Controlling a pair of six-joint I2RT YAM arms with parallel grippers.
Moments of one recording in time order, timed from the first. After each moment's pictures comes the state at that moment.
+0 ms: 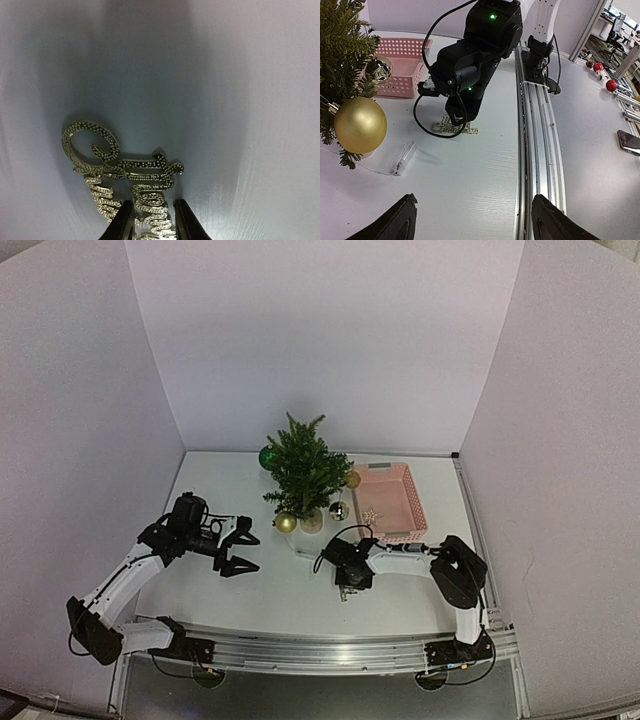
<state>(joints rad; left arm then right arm) -0.50 1.13 1.00 -0.65 0.91 0.52 0.98 2.00 1.32 -0.74 0.13 1.09</state>
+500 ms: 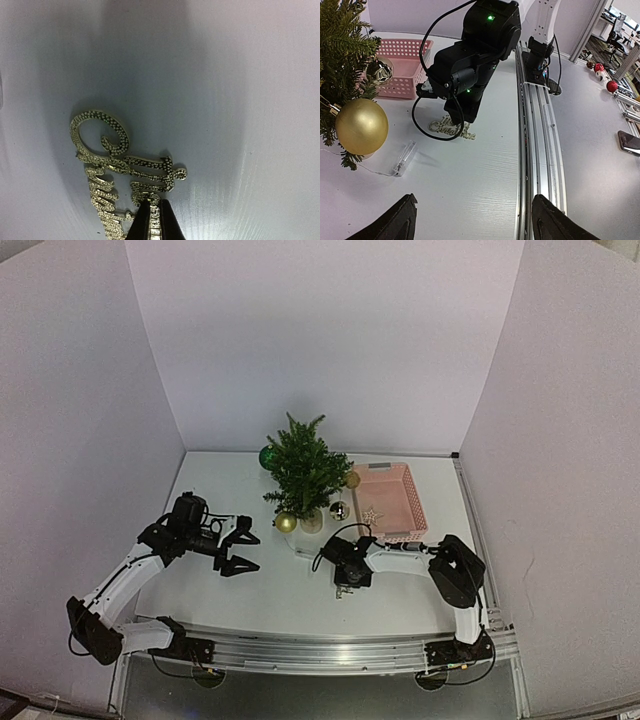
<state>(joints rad) -0.50 1.13 1.00 -0.64 0.91 0.52 0.98 2.02 1.35 -0.76 0.13 1.07</state>
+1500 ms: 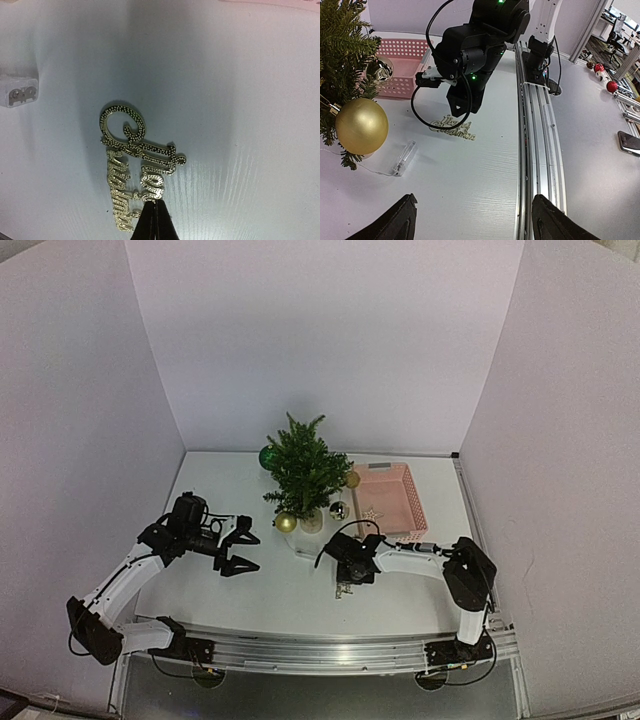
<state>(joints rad) -0.50 1.13 1.00 -0.64 0.91 0.52 0.98 1.92 1.32 -0.75 0.15 1.03</state>
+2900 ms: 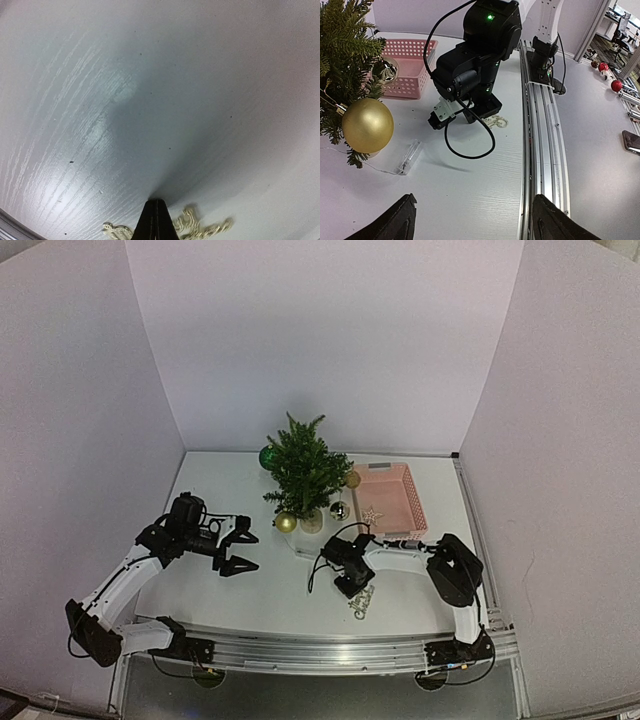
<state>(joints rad) -0.50 1.11 1.00 -0.65 0.89 0.52 0.97 2.04 1.39 -0.88 0.01 0.24</state>
